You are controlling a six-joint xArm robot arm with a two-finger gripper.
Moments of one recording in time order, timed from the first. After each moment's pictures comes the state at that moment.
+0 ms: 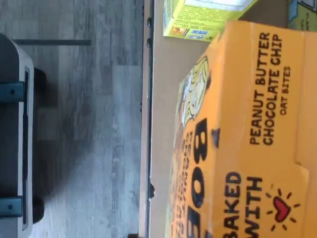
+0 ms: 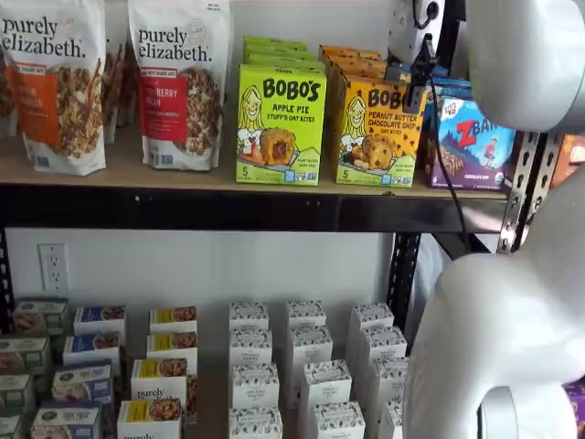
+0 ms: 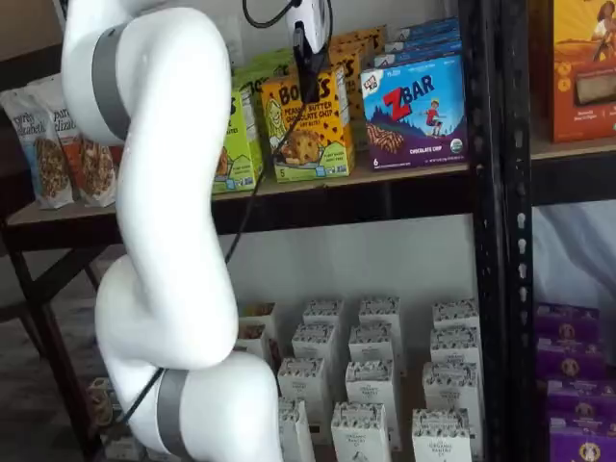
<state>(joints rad) -0.10 -0.09 -1.67 0.06 1.70 -1.66</state>
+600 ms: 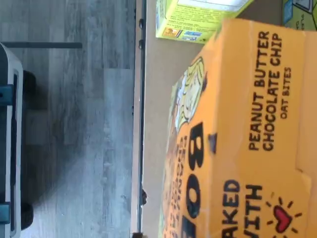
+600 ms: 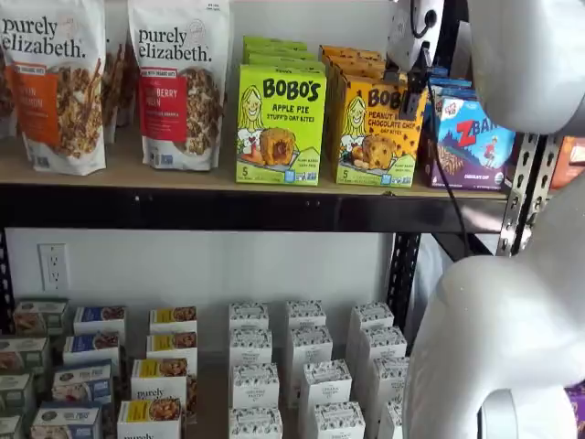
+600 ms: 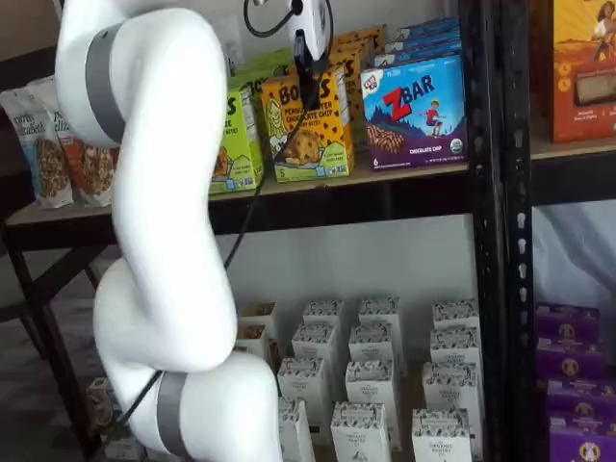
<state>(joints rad) -0.10 -0.12 -1.61 0.07 1.64 -1.66</state>
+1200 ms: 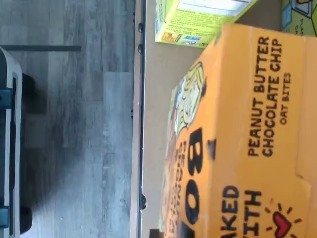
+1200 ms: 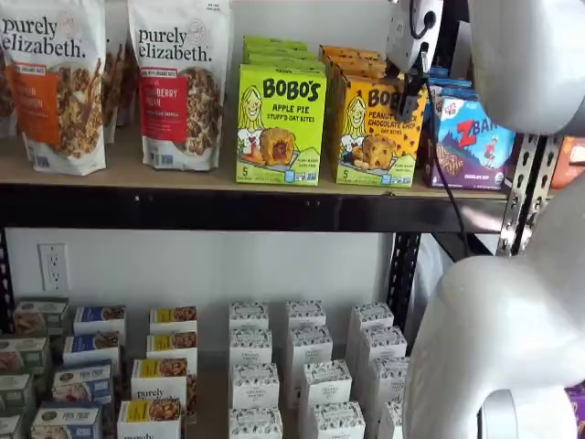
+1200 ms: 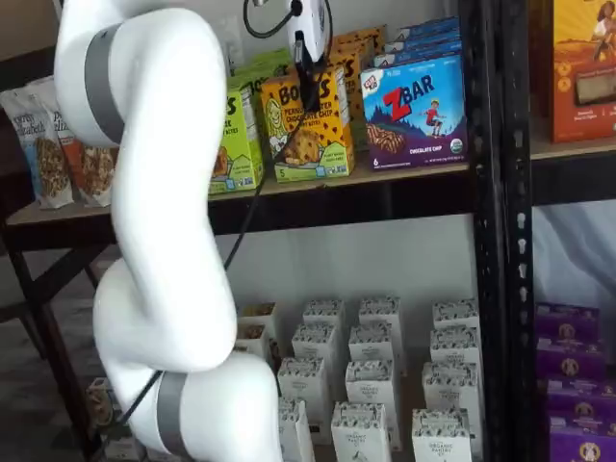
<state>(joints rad) -0.11 -0.12 -1.61 0.08 1.64 -1.66</state>
